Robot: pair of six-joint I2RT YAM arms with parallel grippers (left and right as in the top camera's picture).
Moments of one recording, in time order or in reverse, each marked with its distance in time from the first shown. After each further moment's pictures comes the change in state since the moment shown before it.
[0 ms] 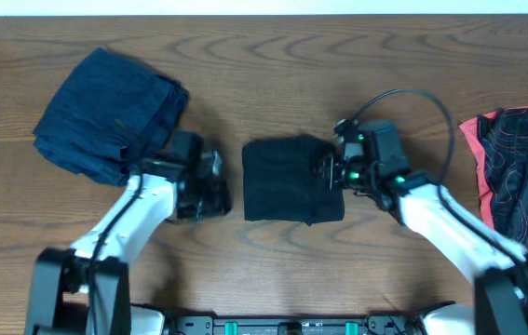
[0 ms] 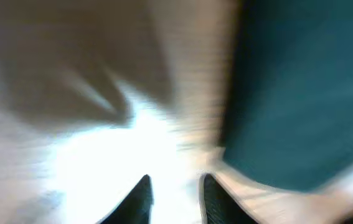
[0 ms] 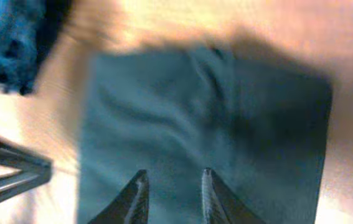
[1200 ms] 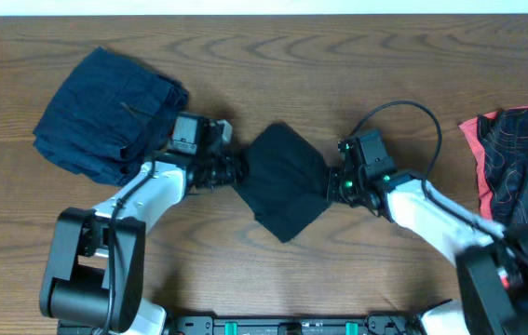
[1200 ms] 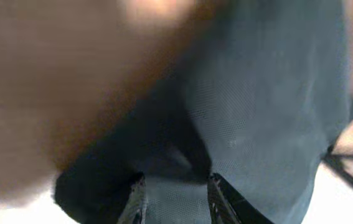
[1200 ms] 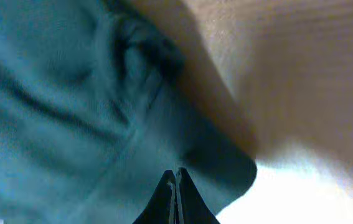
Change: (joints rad) left arm -0.001 0.169 0.027 0.423 0.048 -0.082; right arm 0.059 0.085 0.003 -0.193 0.191 0.181
